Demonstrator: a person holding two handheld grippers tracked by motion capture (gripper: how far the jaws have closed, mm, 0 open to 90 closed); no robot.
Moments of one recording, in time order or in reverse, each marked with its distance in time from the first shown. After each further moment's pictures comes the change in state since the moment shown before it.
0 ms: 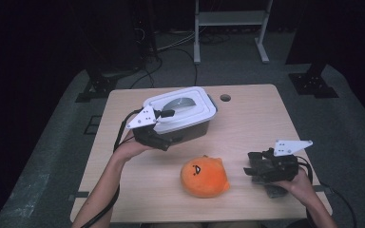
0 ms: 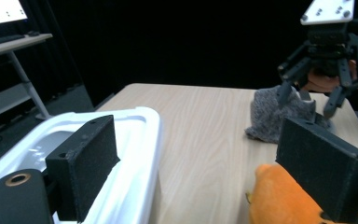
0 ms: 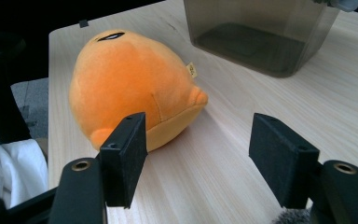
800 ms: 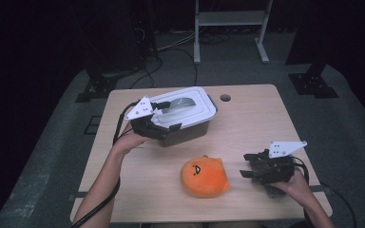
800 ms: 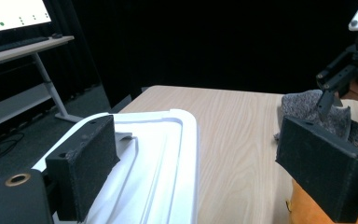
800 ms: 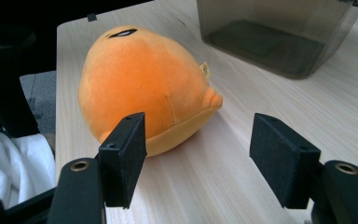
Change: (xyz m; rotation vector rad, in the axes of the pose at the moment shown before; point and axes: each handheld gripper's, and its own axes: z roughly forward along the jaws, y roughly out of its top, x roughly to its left) left arm 0.024 -0.003 0.002 -0.018 0.058 -0.006; right arm 0.007 0.003 0.008 0.022 0.023 -0.025
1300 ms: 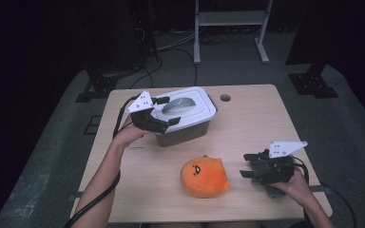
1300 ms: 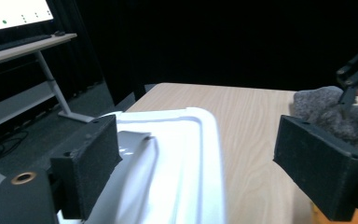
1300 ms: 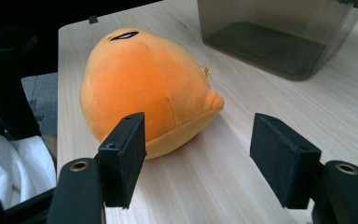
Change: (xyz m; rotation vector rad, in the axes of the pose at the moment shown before) left arm 0.026 0.000 0.007 0.023 0.006 0.006; right arm 0.000 0.001 0.001 -0.008 0.006 0.004
